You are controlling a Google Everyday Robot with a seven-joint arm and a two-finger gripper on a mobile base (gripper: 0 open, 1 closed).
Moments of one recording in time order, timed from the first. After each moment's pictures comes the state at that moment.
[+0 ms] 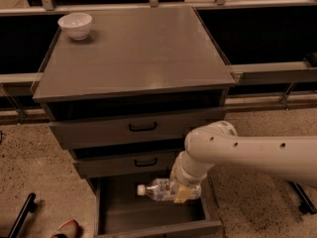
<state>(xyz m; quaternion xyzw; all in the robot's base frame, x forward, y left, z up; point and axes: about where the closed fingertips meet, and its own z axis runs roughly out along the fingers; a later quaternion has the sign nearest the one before) 0.459 -0.067 0.565 -0.75 0.65 0.07 0.12</state>
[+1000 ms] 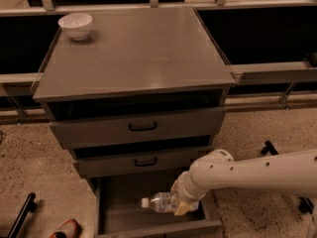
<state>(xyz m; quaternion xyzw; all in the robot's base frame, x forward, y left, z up) 0.457 -0.072 0.459 -0.74 0.65 0.07 0.16</state>
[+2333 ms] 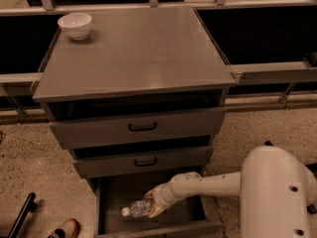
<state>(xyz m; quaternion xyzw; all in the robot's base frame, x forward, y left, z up) 0.514 0.033 0.272 -0.78 0.54 0.14 0.27</state>
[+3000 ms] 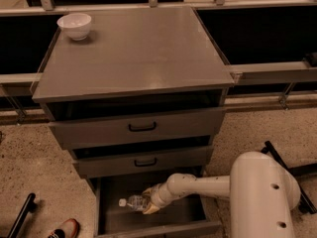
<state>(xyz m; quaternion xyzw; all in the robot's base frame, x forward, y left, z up) 0.534 0.049 0.230 -0.72 0.61 0.18 0.27</state>
